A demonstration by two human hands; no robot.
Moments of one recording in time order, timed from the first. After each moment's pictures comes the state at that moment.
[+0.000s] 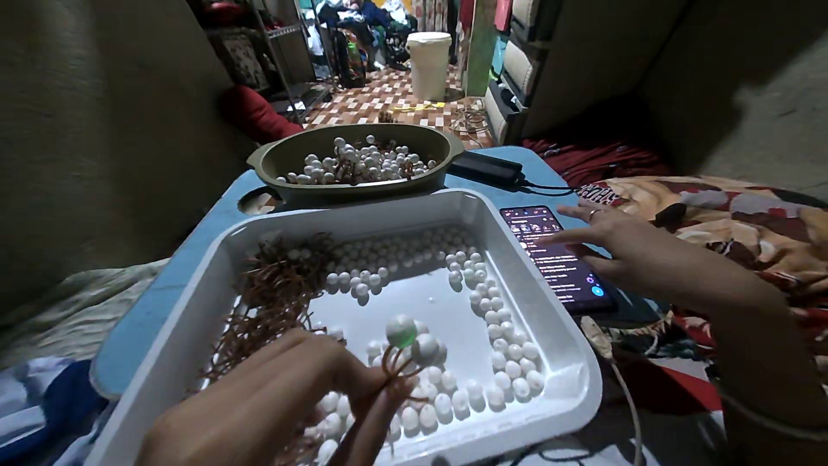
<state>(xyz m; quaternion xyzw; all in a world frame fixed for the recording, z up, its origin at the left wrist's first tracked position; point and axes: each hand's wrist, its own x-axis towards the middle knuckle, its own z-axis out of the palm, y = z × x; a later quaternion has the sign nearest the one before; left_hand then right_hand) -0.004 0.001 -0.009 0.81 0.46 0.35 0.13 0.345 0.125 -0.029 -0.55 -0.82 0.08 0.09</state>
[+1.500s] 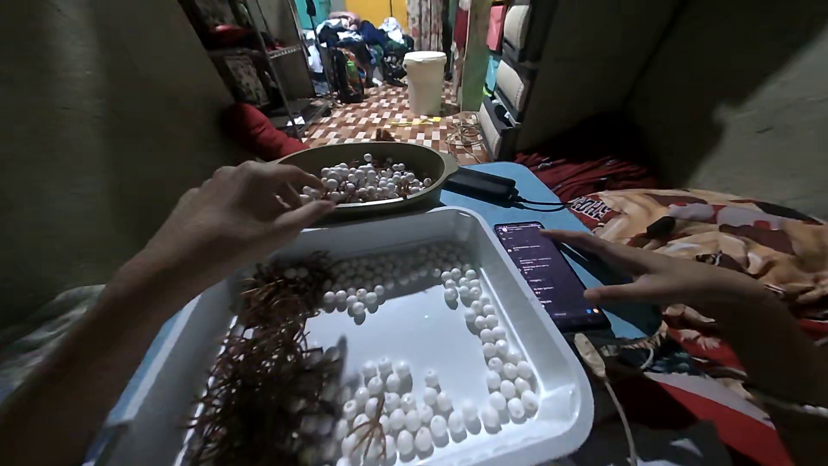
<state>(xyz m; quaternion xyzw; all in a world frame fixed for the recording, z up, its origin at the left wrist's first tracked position) -0.071 0.164 0.016 0.80 0.54 0.24 0.03 0.409 0.147 -0.050 -0.42 -0.83 0.35 0.15</state>
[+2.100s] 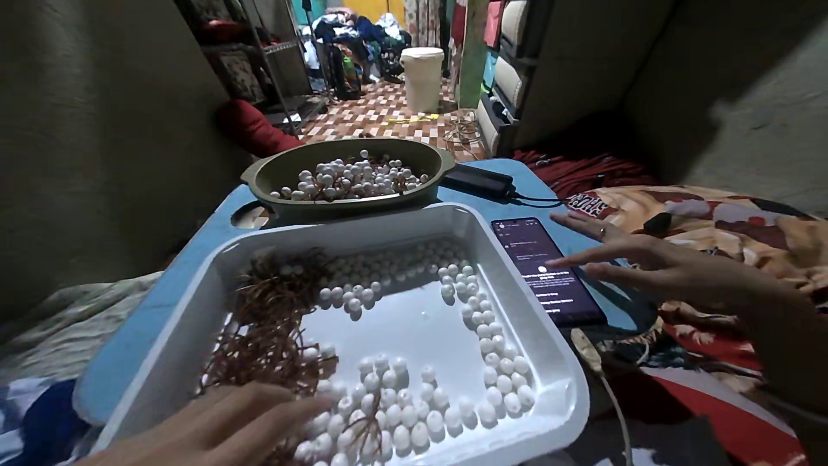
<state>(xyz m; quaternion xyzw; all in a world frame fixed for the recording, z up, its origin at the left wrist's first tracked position) -0.044 0.003 0.041 0.86 0.46 -0.03 0.22 0.406 0.130 -0.038 -0.45 -0.85 0.23 0.16</state>
